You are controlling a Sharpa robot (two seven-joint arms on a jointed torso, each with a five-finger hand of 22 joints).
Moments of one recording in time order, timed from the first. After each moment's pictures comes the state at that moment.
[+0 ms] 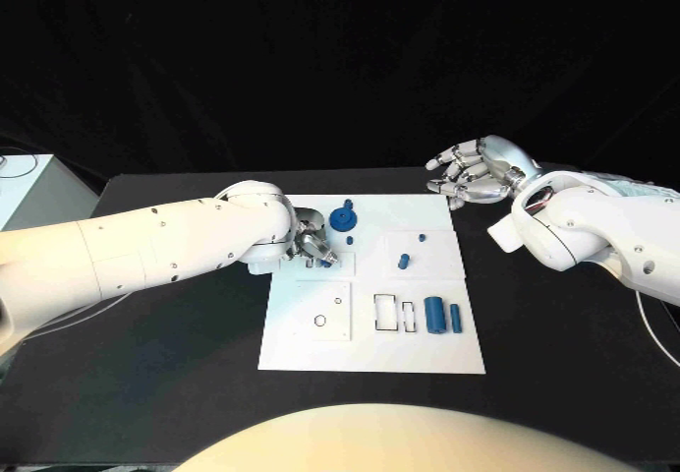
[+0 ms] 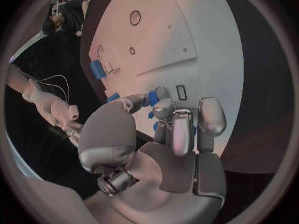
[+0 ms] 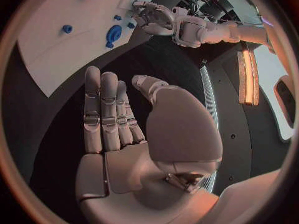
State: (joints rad) left arm 1.25 -0.61 -0.15 1.35 -1.11 0.18 -0.50; left_hand 0.96 -0.15 0.69 0.14 0.50 0.97 0.01 0.71 0.92 1.34 -0.06 1.17 0.89 1.47 -0.11 1.54 1.31 0.10 1.29 0.04 1.38 1.16; right arm 1.31 -0.87 -0.17 1.51 -0.74 -0.45 0.09; right_hand 1.29 -0.25 0.51 0.13 0.33 0.79 0.17 0.32 0.28 1.01 0.09 0.69 0.68 1.32 0.01 0.66 0.78 0.17 1.19 0.10 0.39 0.88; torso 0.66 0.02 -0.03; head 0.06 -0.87
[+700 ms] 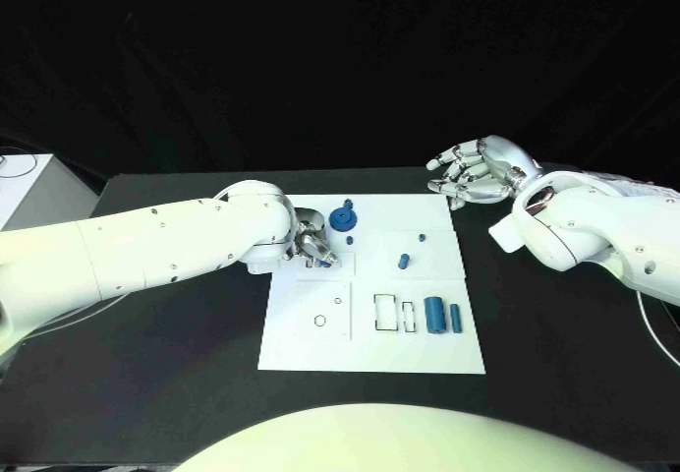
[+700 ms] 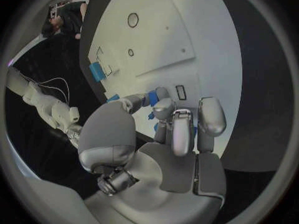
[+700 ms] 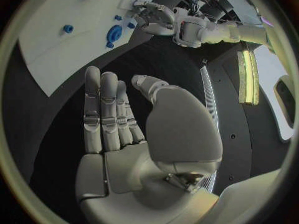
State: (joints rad) left arm 1.25 -0.61 -0.14 1.36 -1.13 0.19 -0.50; left_hand 0.96 -0.15 0.69 0.14 0.50 0.97 0.02 0.72 0.92 1.34 -0.06 1.17 0.90 1.47 -0.11 1.54 1.31 0.10 1.29 0.04 1.38 1.17; right arm 1.31 -0.88 -0.17 1.51 -0.74 -0.45 0.09; right_hand 1.29 -0.25 0.51 0.13 0.33 0.79 0.17 0.32 0.28 1.01 0.09 0.69 0.68 1.32 0.01 0.66 0.78 0.17 1.19 0.10 0.39 0.88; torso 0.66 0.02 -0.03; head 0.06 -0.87
